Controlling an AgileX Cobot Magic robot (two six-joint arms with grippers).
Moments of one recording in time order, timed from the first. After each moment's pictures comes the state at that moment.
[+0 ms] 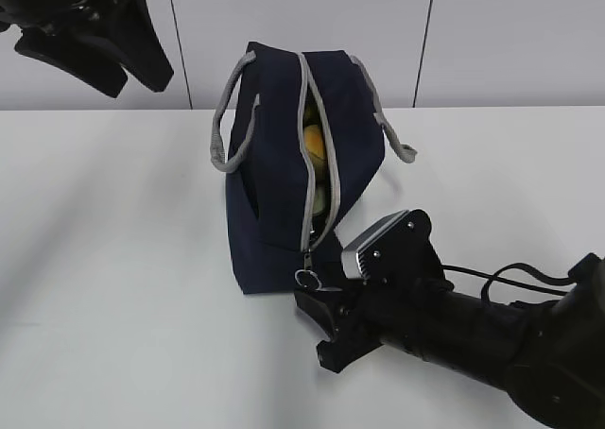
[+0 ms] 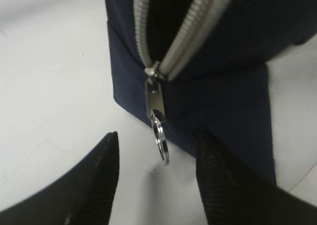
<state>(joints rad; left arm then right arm) -0.36 1.66 -1.66 -0.33 1.24 0.01 0.53 1.99 -0.55 -0.24 -0.98 0.09</state>
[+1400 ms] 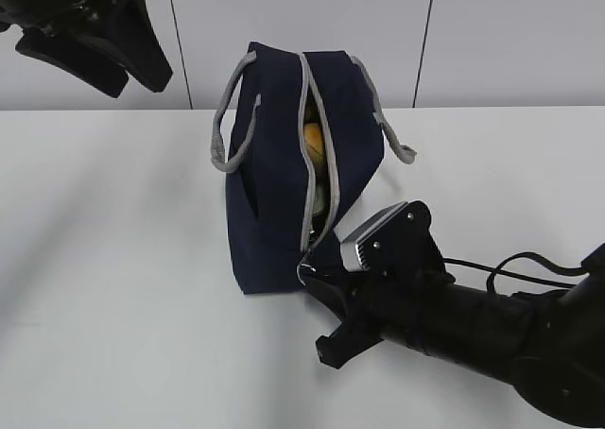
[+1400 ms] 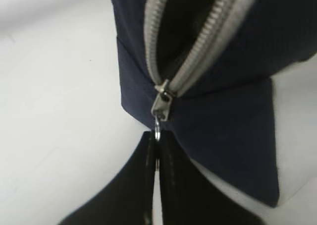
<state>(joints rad) -0.36 1.66 -1.66 -0.33 1.24 0.01 0.53 1.96 -0.56 -0.27 -0.93 0.13</state>
